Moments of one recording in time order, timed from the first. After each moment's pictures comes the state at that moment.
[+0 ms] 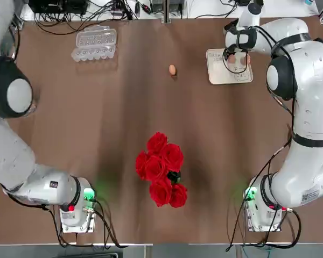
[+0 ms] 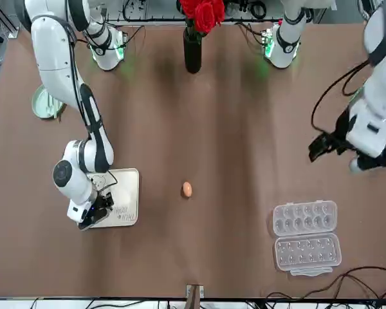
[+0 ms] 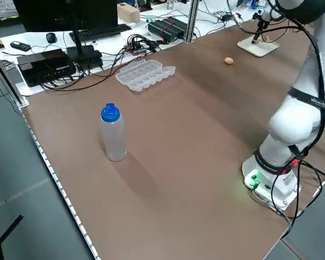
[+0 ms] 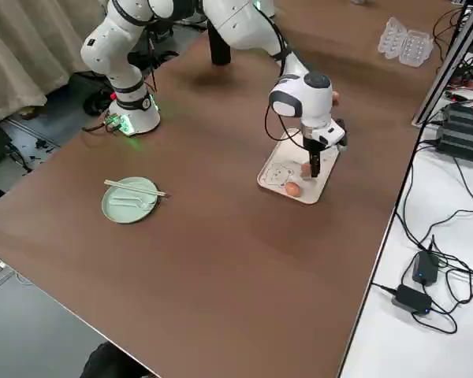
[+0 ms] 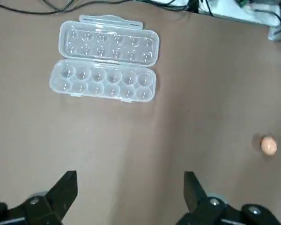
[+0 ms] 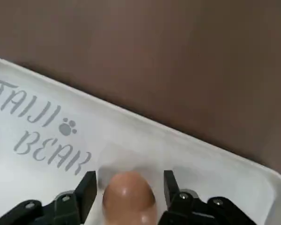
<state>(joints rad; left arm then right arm) -0.09 0.18 -0.09 -1.33 0.00 1.59 -0.29 0.28 0.75 -0.19 -1.67 0.21 2.55 -0.46</state>
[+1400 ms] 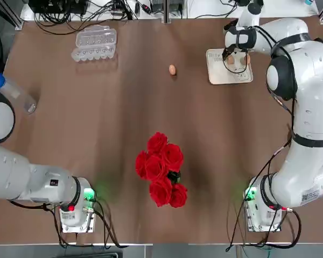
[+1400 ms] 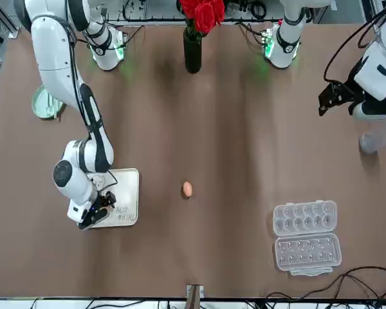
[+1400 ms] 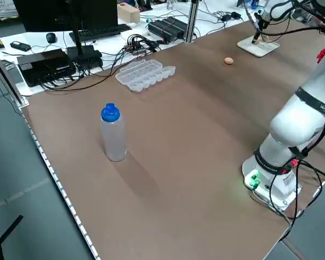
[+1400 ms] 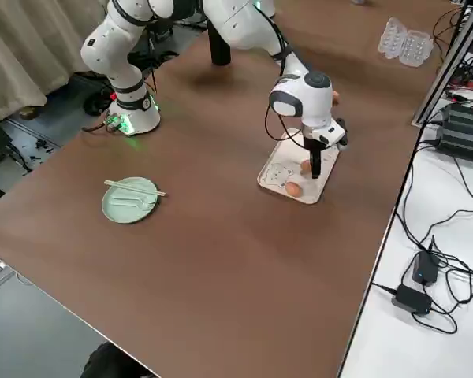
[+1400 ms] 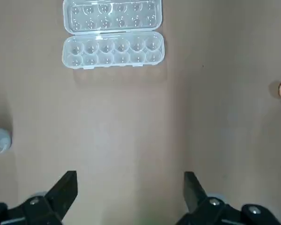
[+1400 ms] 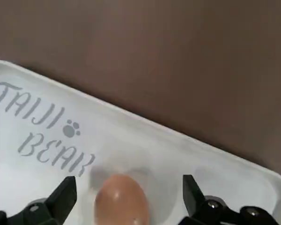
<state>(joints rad) -0.07 0.00 -0.10 -1.54 0.00 1.56 -0.17 0.28 0.75 -0.18 -1.67 0.21 2.55 -0.46</state>
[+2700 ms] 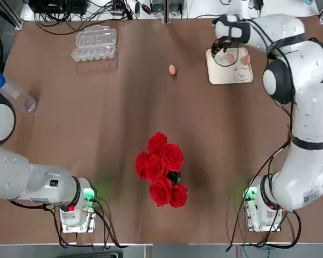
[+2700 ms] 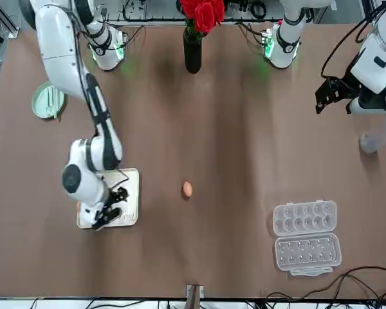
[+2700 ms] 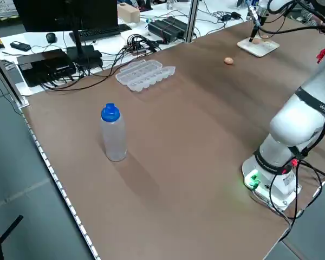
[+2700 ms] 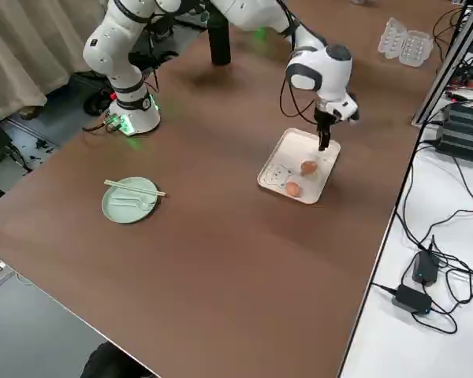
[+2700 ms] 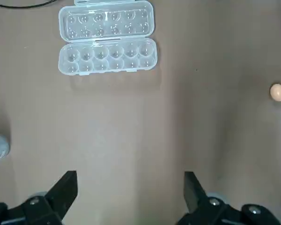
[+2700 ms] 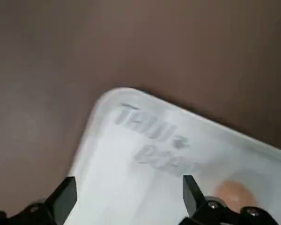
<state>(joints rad) -0.08 0.00 -0.11 -1.51 0.00 1.56 -0.18 0.41 0.73 -0.15 -1.55 0.22 2.31 -0.29</state>
